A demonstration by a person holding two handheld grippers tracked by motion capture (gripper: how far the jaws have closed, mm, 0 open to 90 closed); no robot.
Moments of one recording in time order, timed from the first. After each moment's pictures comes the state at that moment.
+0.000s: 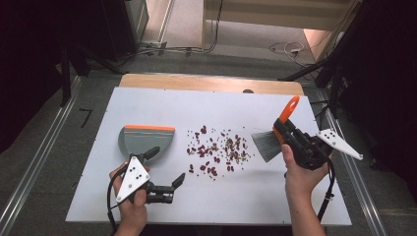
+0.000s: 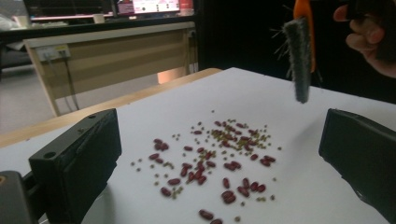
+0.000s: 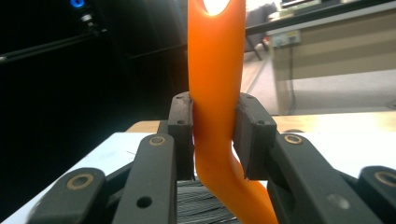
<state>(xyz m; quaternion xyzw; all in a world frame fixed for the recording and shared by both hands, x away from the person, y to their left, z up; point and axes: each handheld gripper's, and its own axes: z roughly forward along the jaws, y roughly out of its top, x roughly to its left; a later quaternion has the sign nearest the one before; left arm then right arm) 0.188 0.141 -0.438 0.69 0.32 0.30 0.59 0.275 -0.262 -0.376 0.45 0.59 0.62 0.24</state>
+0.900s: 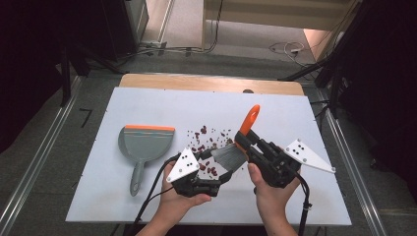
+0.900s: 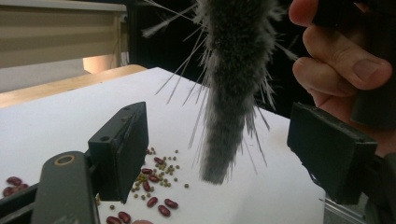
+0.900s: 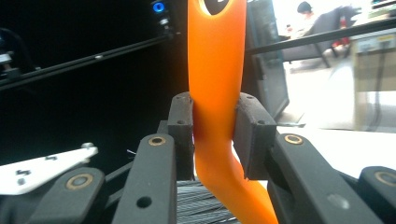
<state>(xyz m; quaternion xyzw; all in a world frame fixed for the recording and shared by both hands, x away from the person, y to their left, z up) 0.216 0.046 -0.425 0.71 0.29 0.15 0.63 0.224 -0.182 -0.355 0.36 0.62 0.68 0.17</state>
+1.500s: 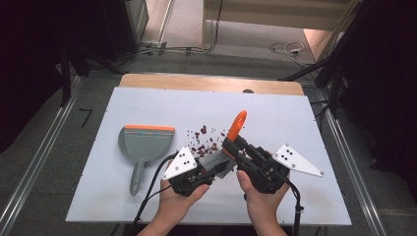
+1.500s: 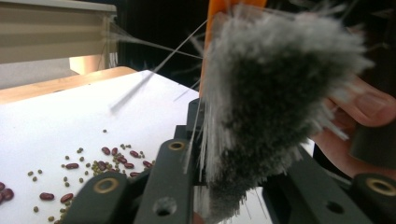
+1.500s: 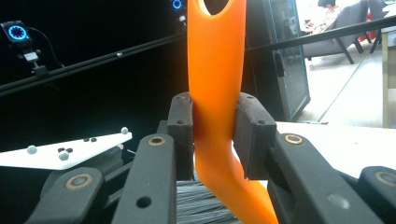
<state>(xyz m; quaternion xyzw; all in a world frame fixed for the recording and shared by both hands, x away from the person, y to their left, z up) 0.216 0.051 -0.420 0.70 0.28 0.13 0.64 0.213 -0.164 -0.359 0.34 0.62 0.69 0.14</state>
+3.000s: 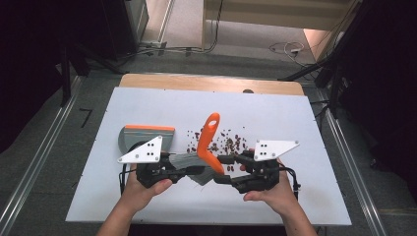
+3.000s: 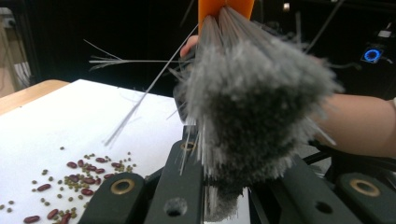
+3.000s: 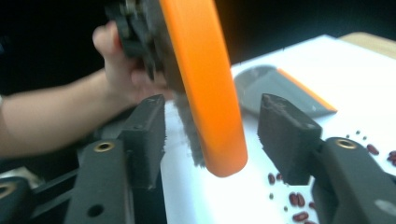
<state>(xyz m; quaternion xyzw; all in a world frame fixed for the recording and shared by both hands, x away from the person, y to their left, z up) 0.228 0.124 -0.391 0.75 0.13 0.03 0.65 0.251 -0.171 -0.379 0.13 0.82 0.56 -0.03</state>
